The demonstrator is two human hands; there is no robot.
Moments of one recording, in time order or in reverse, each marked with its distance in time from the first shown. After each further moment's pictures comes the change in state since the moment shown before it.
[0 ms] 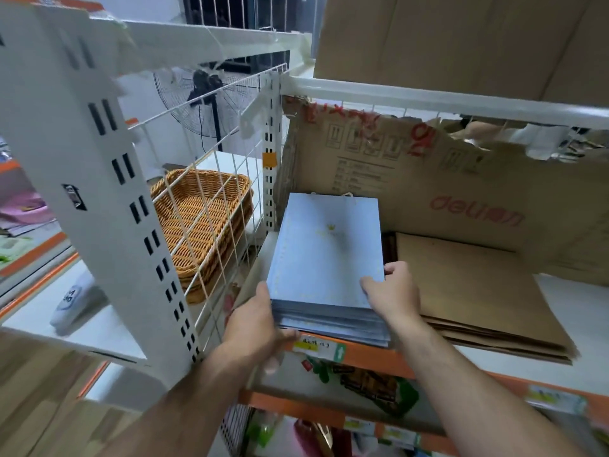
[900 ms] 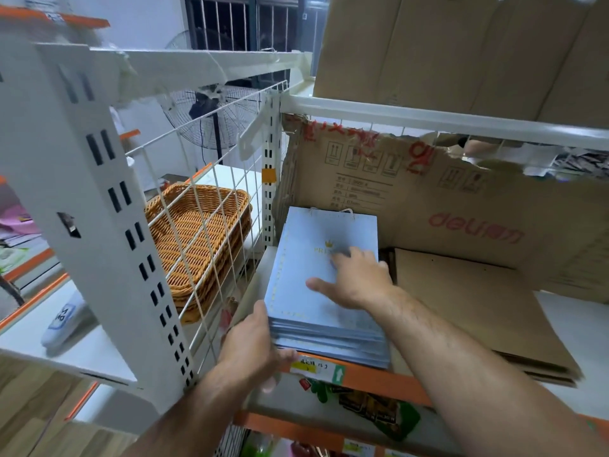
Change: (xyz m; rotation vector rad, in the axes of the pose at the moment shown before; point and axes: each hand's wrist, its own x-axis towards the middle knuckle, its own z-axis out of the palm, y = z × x) left_hand -0.002 0.003 -0.003 0.073 -0.009 0.008; right_hand 0.022 -0.068 0.013 -0.890 -0.312 -0.465
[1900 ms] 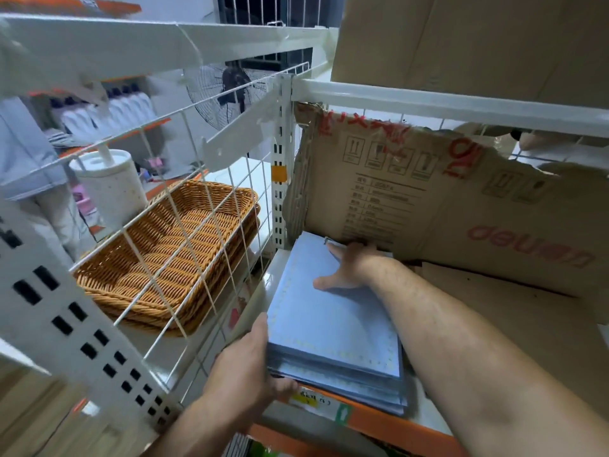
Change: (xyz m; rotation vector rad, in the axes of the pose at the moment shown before) left_hand 0.004 0.008 -0.002 -0.077 -0.033 -0.047; right_hand 0.123 0.010 0.004 -0.138 -0.318 -0.127
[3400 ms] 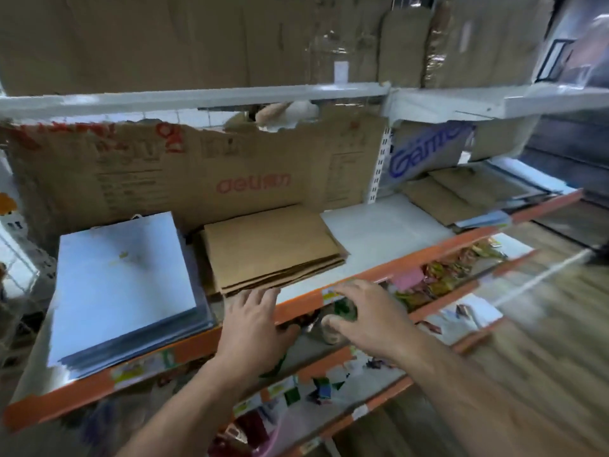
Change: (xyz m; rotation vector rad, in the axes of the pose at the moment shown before) left_hand -0.107 0.192 0.127 0.372 -0.152 0.758; right_hand -0.405 0.130 0.194 0.532 0.505 0.533
